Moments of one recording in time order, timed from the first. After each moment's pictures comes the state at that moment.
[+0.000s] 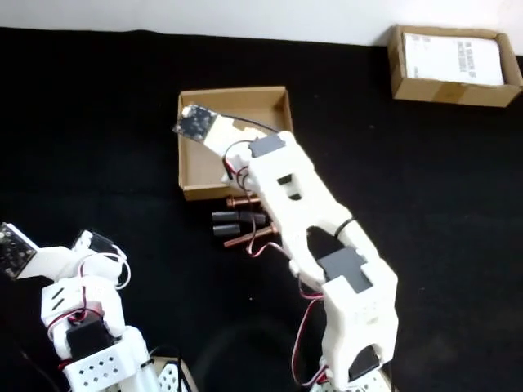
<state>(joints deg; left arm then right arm) -30.6 -103.6 96.1 45.8 36.7 -35.0 21.0 -6.2 54.5 36.6</state>
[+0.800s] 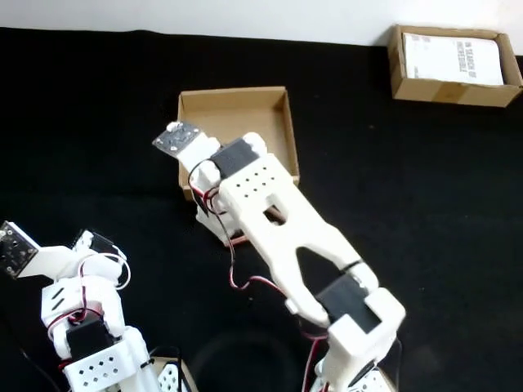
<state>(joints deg) -30.6 -103.6 96.1 45.8 35.3 -44.7 13.0 -9.9 86.3 13.6</state>
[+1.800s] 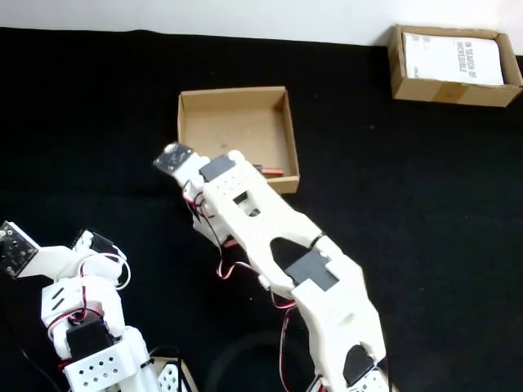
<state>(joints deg) -30.6 -103.6 96.1 45.8 35.3 -45.2 30.8 -9.4 73.5 17.2</state>
